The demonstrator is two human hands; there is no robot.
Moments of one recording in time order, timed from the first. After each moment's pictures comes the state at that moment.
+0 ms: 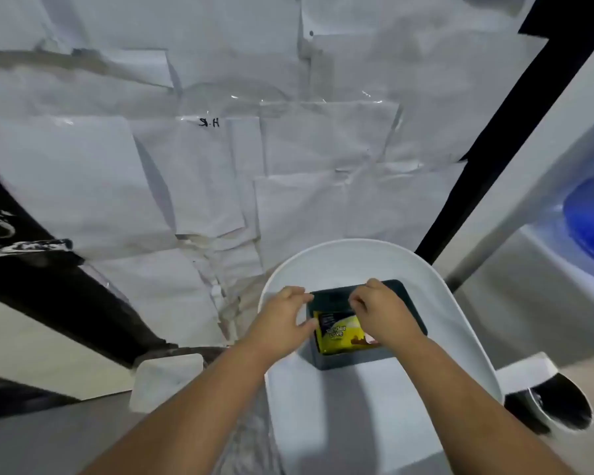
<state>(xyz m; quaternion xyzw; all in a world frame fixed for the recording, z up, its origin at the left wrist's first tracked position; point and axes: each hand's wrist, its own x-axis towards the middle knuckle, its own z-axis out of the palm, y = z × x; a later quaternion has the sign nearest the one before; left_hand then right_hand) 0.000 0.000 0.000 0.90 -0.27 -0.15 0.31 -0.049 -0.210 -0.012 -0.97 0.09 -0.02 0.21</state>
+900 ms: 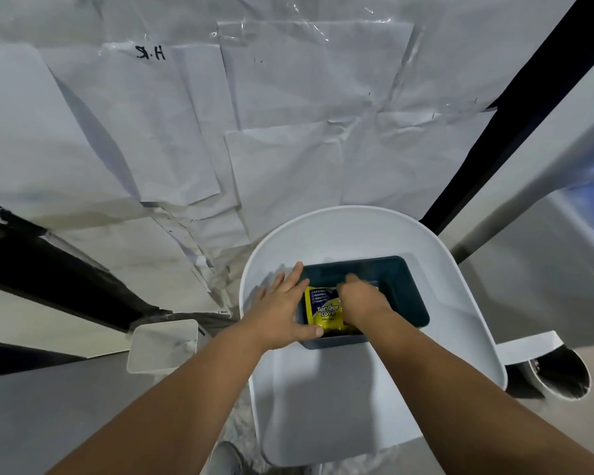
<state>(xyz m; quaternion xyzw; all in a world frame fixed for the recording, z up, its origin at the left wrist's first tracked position) 0.008 -0.029 -0.044 0.90 -0.29 -0.29 0.14 -0.016 -0.217 -0.082 -0.97 0.09 0.23 0.07</state>
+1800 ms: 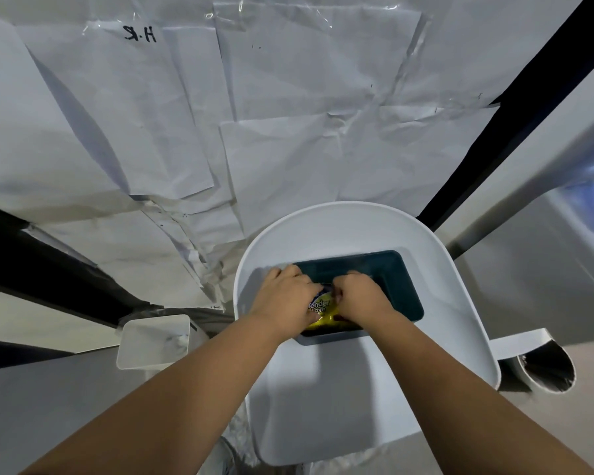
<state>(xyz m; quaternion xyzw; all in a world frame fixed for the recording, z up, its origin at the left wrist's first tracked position) 0.015 -0.055 -0.043 0.91 -0.39 -0.14 0.04 -0.021 -0.218 -0.059 -0.97 0.09 0.18 0.16</state>
